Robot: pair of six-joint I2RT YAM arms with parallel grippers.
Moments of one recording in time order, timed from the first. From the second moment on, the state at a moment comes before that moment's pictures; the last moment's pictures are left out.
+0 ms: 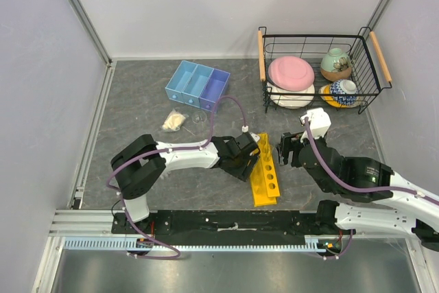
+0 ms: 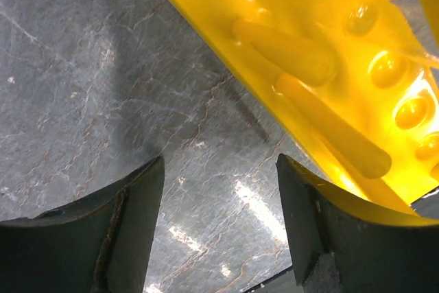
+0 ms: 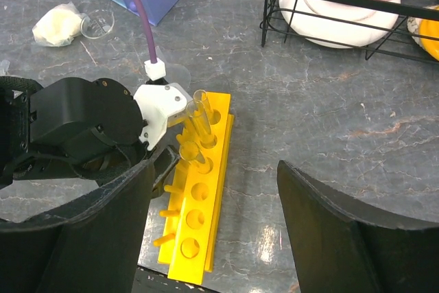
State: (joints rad) left arm -1.07 1.80 1.11 -0.45 -0.07 -0.48; right arm 1.21 0.76 1.07 -0.91 0.83 0.57
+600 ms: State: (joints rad) left arm -1.10 1.88 1.18 -0.32 -0.07 -0.55; right arm 1.21 0.77 1.04 -0.90 0.81 0.57
